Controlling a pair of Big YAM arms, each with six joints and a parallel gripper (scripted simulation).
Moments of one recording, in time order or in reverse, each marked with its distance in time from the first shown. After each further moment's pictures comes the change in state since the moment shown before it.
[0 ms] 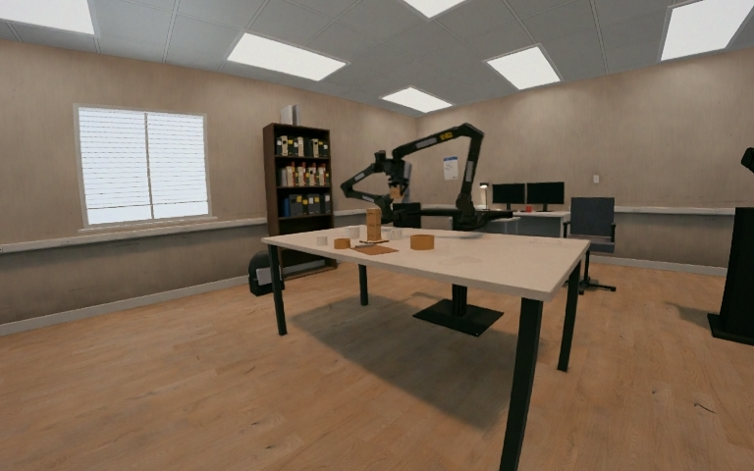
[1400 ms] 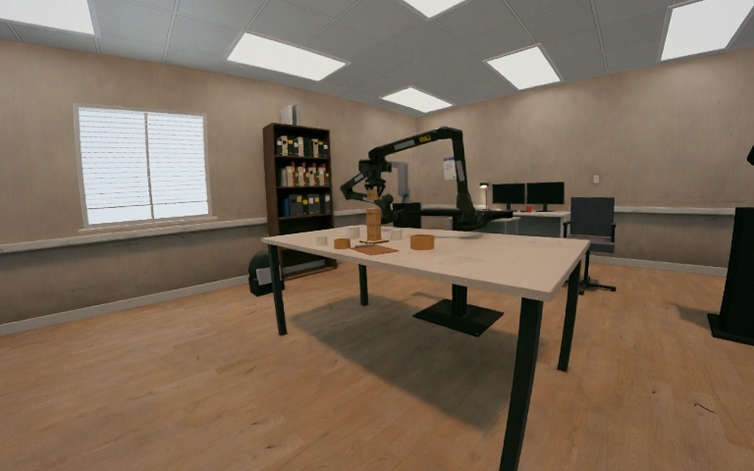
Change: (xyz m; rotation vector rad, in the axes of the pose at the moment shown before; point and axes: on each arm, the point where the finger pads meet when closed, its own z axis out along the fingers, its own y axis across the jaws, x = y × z) left arm -0.092 -0.076 0.026 -0.046 0.010 -0.157; right arm 0.002 -0.008 -0.005 0.013 0.005 0.007
